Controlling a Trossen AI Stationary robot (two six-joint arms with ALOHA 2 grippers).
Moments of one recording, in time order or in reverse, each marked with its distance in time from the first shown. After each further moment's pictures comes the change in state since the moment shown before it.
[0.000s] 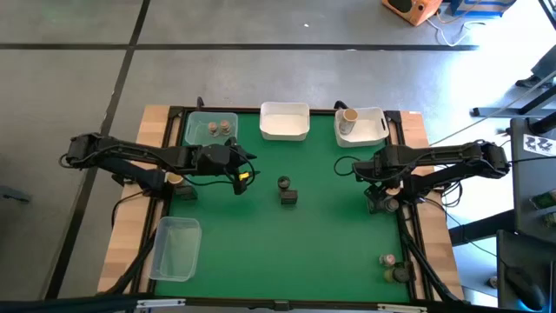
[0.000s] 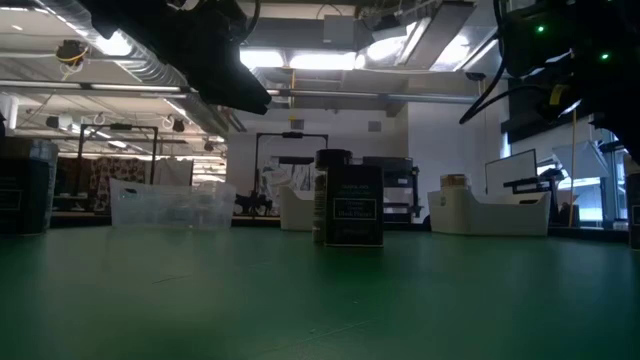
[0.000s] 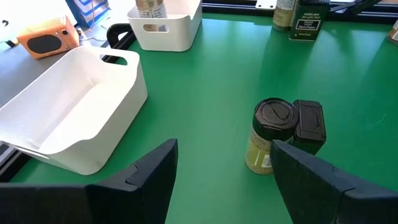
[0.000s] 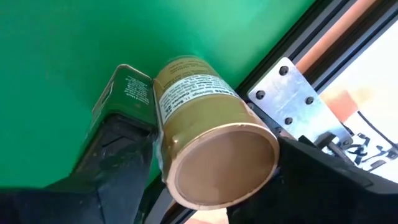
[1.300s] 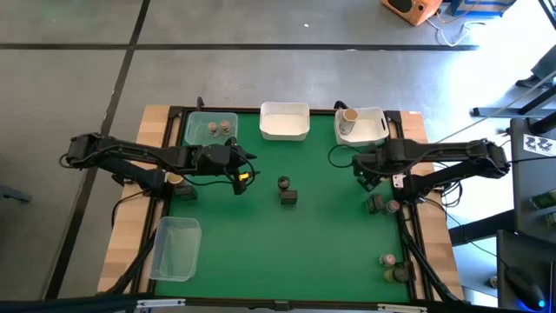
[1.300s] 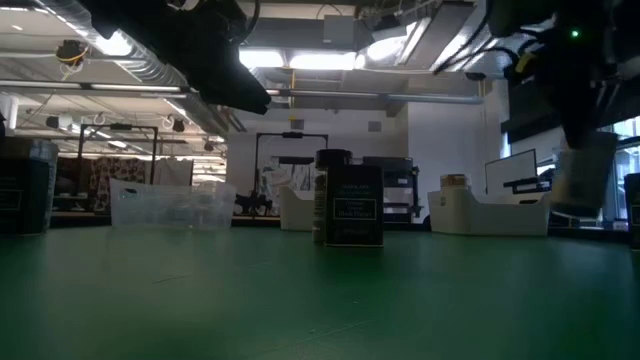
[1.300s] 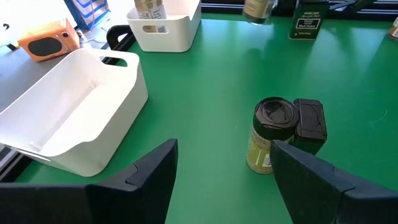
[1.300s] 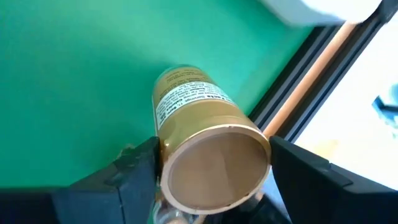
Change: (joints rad) left arm 0.000 0.000 0.000 0.000 0.000 0.014; right arm 0.000 0.001 0.164 0.009 0.287 0.003
